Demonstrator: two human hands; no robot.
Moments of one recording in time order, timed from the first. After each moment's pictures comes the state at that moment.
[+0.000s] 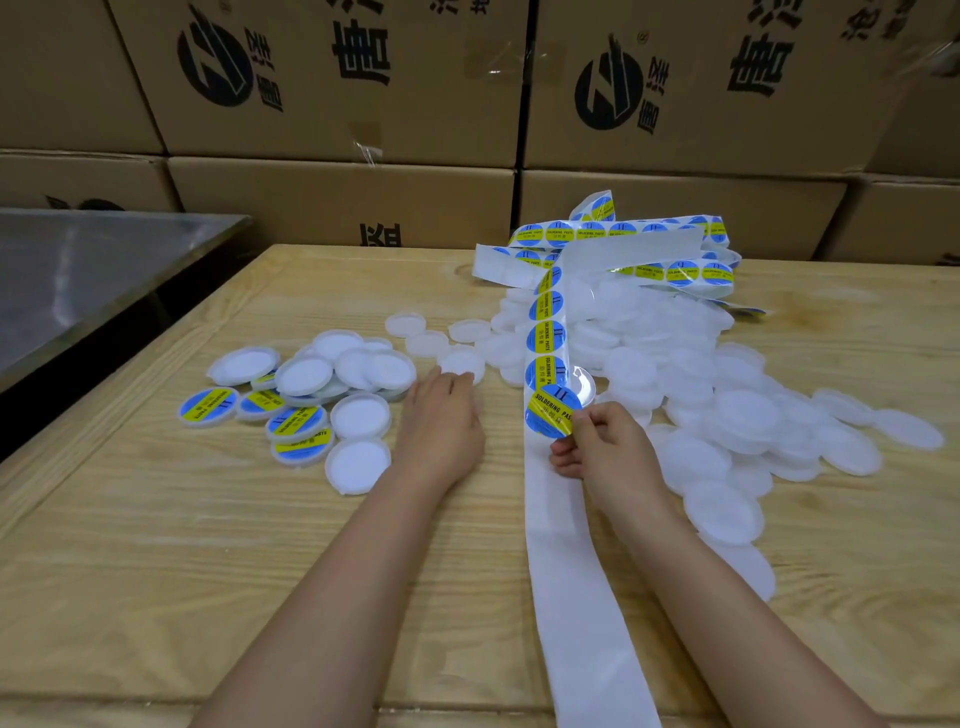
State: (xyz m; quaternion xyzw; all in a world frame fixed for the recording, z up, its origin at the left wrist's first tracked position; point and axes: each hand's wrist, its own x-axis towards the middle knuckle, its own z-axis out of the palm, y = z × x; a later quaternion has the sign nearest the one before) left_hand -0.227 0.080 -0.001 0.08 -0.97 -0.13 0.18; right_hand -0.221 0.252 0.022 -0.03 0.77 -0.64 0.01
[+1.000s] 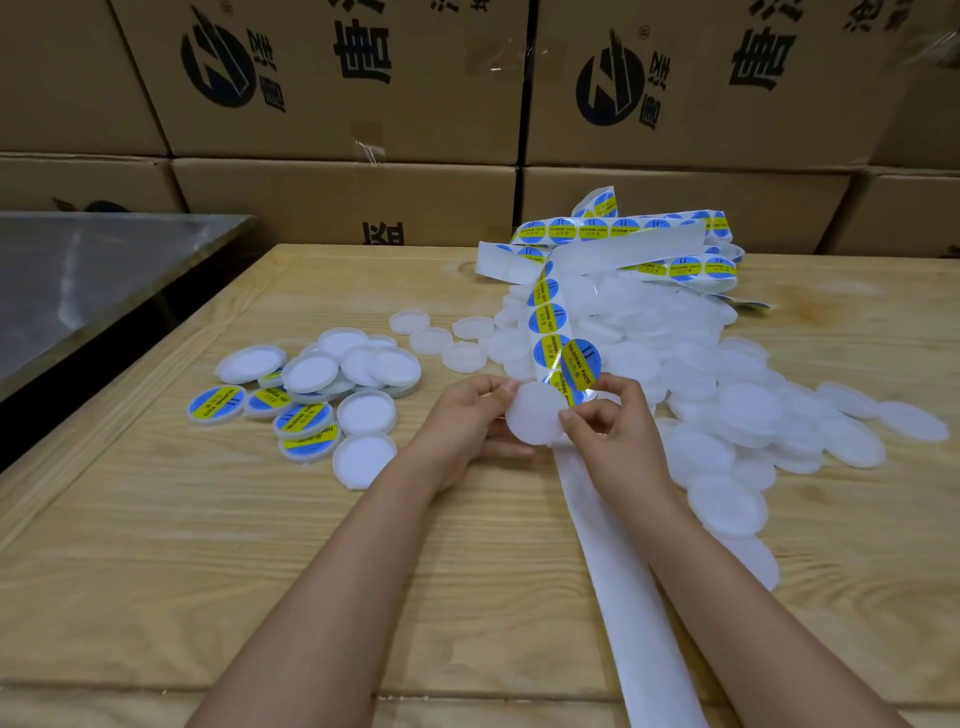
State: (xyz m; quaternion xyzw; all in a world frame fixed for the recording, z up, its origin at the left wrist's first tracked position) left_hand -0.206 0.102 0.030 0.07 -0.63 -0.78 0.00; right_hand -0.227 0.256 0.018 -0.12 0.79 -0.60 -0.05
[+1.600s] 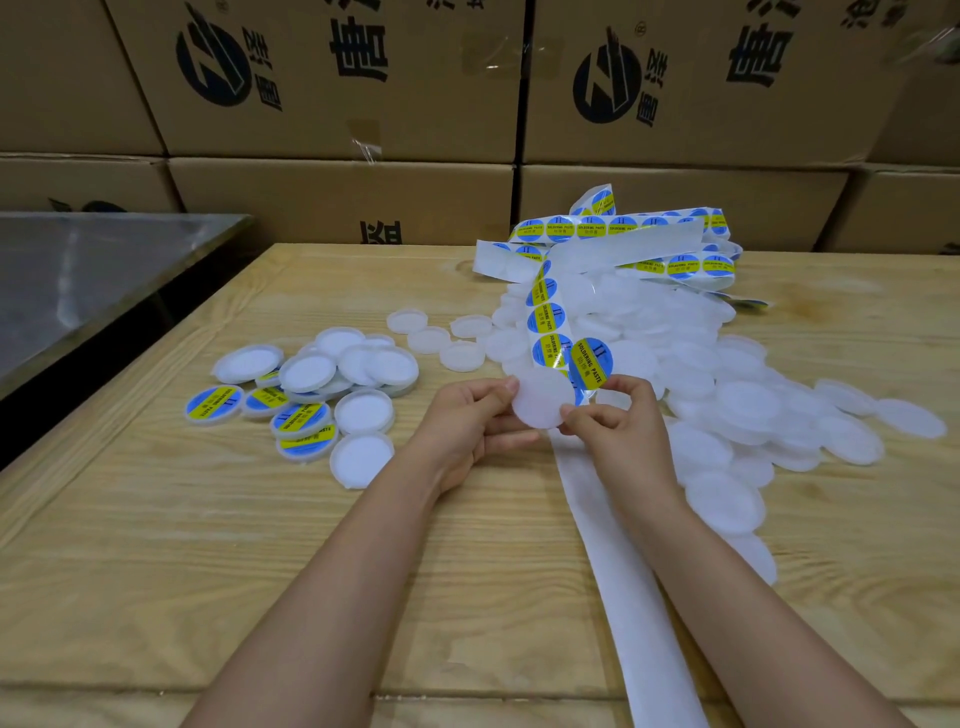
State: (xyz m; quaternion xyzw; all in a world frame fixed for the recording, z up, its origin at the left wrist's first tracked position) left_hand -0.207 0.103 0.028 0.04 -0.55 -0.83 -0.01; right_hand -0.227 0.259 0.018 -0.08 0.75 -0.66 -0.04
